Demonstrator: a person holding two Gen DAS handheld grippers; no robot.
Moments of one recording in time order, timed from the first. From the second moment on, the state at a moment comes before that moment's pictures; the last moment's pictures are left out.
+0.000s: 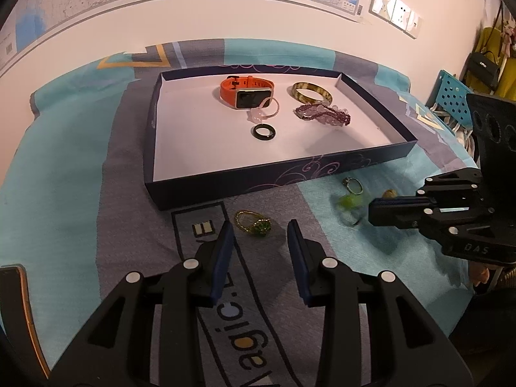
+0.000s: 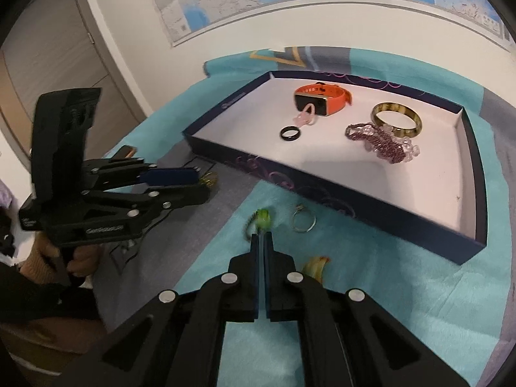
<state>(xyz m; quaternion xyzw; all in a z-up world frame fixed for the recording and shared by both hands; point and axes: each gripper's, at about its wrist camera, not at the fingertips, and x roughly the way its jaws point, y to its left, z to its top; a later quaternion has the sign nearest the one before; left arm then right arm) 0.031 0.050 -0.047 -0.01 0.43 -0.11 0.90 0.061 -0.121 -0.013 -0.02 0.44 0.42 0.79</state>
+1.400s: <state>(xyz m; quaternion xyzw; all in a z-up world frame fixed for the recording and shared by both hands) 0.035 0.044 -0.048 -0.01 0.43 -0.12 0.90 0.057 -0.129 -0.012 0.00 0.44 0.42 0.79</state>
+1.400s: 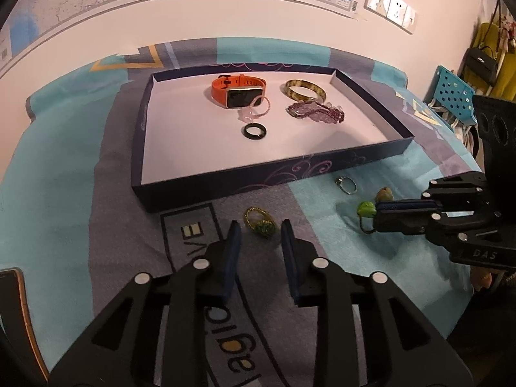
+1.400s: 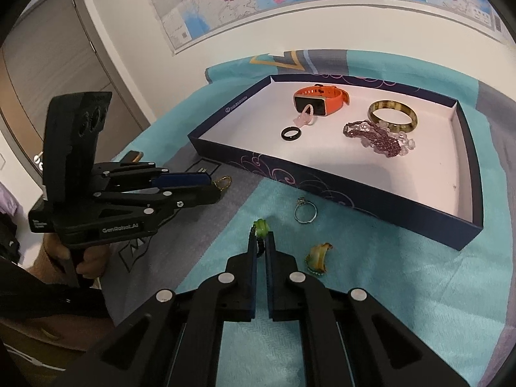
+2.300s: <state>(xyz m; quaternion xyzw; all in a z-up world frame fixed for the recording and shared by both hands) 0.029 0.036 -0.031 -0.01 0.41 -0.14 0.90 0.061 -0.145 0.006 0.03 0.42 0.41 0.81</state>
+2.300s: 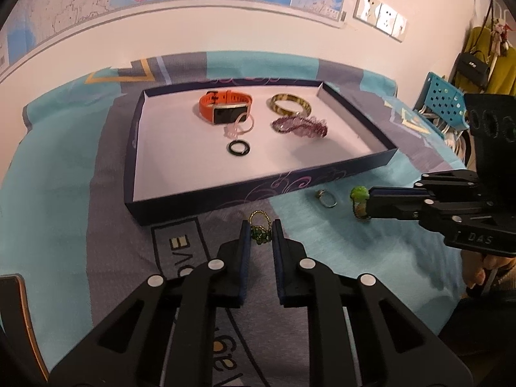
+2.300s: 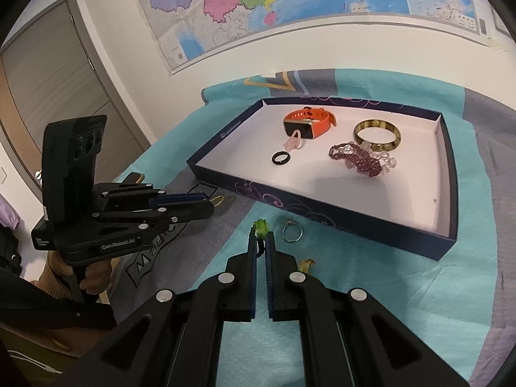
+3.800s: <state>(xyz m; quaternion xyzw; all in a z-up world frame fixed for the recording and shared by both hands) 0.068 0.036 -0.001 -0.04 0.37 -0.14 0.92 0.106 -0.161 0.020 0.05 0.40 0.37 0.84</state>
